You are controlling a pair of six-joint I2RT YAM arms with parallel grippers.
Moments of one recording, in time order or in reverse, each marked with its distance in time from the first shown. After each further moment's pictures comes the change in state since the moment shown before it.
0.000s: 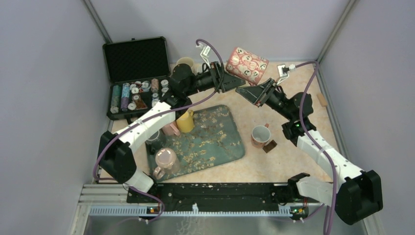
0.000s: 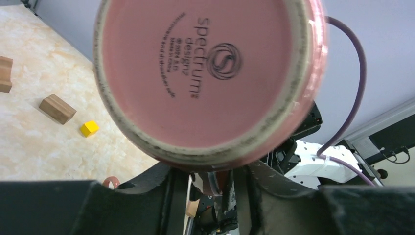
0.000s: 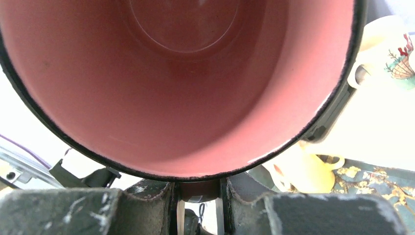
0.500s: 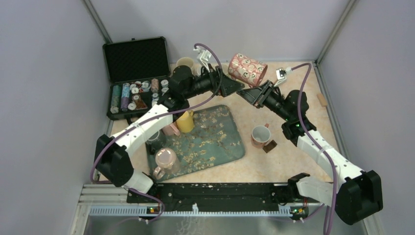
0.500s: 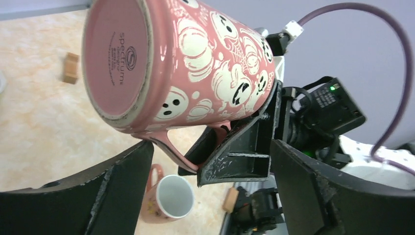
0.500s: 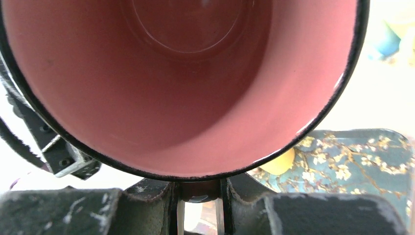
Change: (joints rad) left arm -0.001 -0.035 -0.036 -0.109 -0.092 0.173; right arm -0.001 -0.003 0.000 -0.213 0.118 -0.066
